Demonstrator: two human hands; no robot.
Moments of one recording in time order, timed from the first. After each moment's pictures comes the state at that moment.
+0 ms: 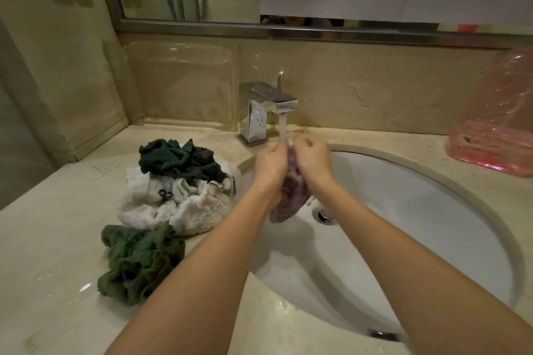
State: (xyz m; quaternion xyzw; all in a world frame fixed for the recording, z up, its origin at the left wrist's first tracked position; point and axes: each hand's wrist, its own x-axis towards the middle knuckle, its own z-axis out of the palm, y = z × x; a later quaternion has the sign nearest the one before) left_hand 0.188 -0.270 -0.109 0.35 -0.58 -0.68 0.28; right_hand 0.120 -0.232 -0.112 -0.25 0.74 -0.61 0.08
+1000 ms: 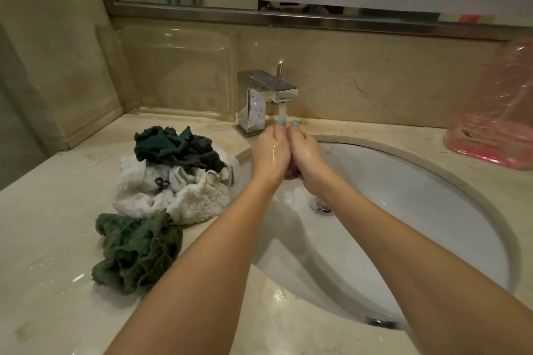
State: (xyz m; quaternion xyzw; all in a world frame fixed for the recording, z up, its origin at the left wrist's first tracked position) left_hand 0.176 -0.281 -0.117 0.33 -0.70 -0.51 0.38; right_hand 0.124 -0.238 -0.117 -0.23 0.67 -0.65 0.25
